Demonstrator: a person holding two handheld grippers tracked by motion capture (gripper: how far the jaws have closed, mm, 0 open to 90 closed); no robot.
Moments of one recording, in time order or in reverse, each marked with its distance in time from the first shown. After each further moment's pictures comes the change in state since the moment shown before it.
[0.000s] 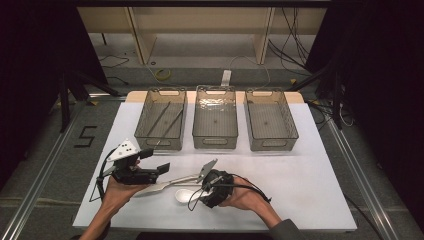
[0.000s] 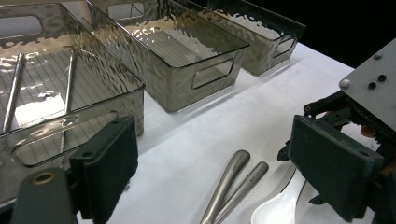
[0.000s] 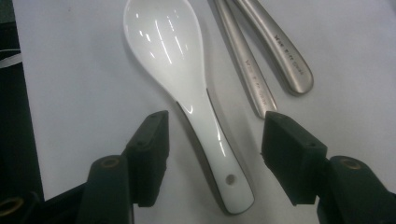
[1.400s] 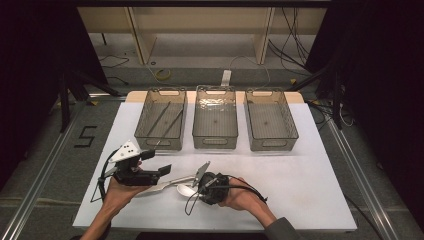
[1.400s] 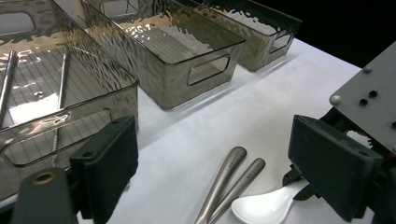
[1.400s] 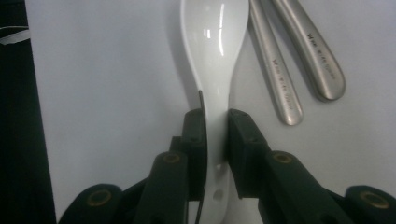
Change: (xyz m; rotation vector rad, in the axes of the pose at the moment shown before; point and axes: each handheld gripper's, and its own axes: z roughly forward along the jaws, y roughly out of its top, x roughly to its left) left arm -0.002 -0.002 0.002 0.001 -0.024 0.004; right arm 0.004 0.006 0.006 0.056 0.023 -0.058
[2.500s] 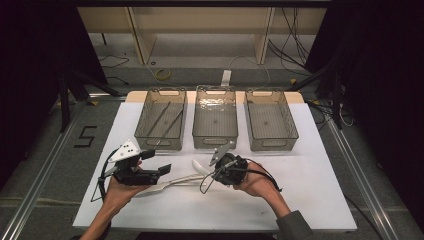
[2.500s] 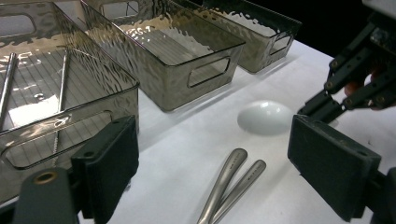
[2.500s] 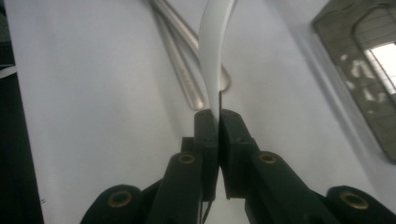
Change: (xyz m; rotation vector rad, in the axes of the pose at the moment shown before) left arm 0.001 0.000 0.001 -0.003 0.001 -0.001; right arm -0.035 -0.014 -0.059 -0.111 -0.086 0.096
